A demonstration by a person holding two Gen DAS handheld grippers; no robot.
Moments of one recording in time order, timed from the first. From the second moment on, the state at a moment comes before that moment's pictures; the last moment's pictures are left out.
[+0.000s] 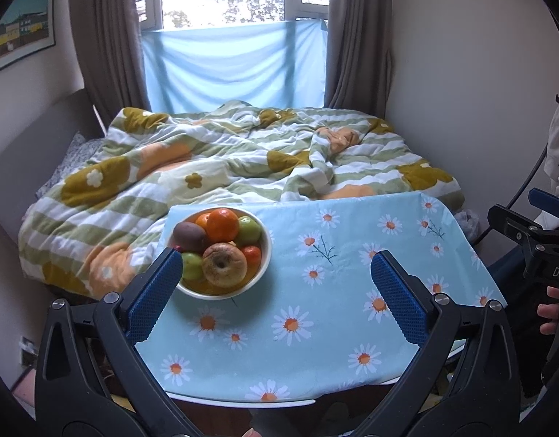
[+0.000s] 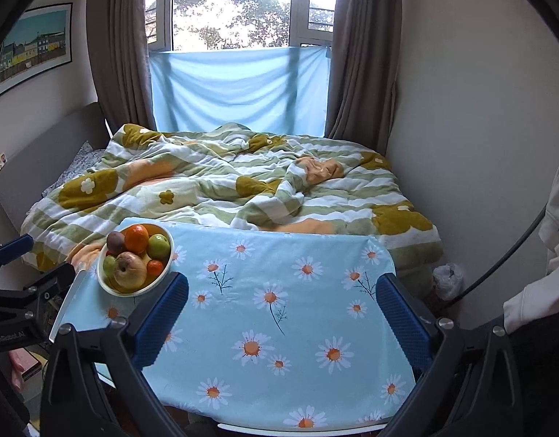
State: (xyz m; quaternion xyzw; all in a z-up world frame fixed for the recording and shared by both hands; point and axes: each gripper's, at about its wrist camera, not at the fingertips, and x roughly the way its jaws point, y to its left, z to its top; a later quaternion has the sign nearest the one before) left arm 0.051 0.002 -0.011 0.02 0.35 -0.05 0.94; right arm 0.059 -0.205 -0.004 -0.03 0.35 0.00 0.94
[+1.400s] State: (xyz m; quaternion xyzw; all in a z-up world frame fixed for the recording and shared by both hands) left arm 0.033 -0.003 -0.012 0.01 0.35 -0.04 0.94; right arm 0.044 -0.217 -0.008 -0.01 0.35 -0.01 0.94
